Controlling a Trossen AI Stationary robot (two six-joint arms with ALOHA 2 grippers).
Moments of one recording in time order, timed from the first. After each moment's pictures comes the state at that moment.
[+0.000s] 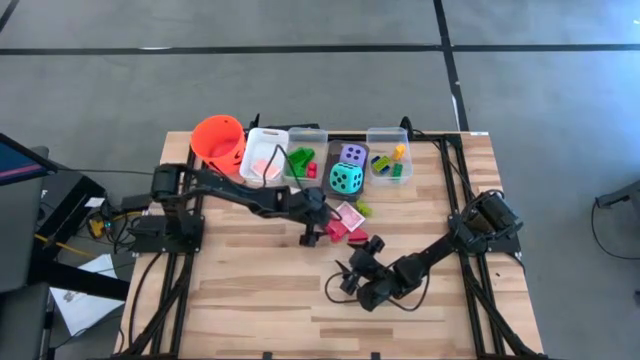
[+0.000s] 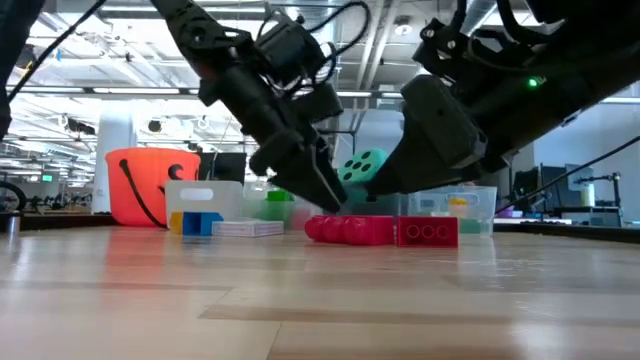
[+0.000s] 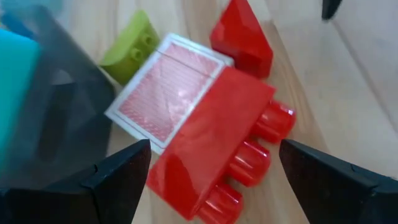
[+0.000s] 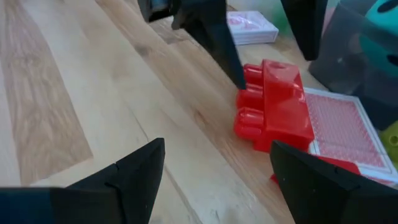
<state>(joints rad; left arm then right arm) 0.06 1.86 1.00 0.08 -0.01 0.34 0.55 1.92 0.94 -0.01 0.97 0.81</state>
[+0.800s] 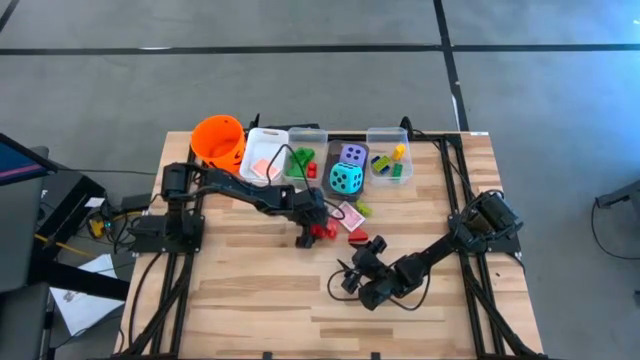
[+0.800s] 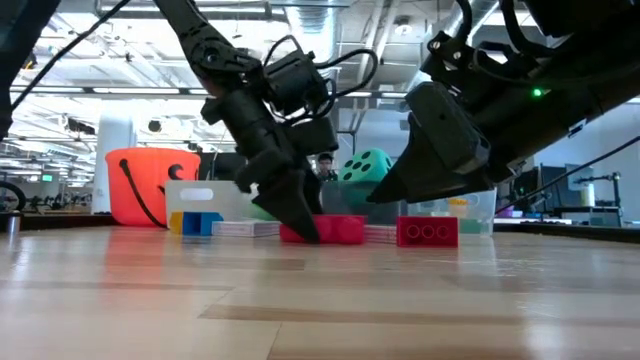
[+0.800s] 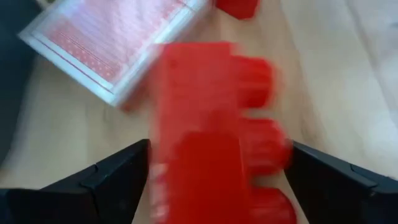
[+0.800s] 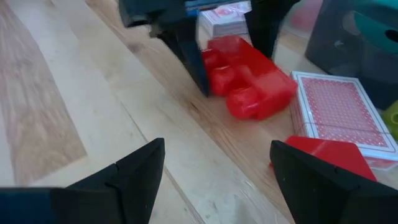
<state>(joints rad) 0.10 1.93 1.02 -0.06 0.14 0.25 0.55 1.92 0.91 0.01 0.97 0.89</state>
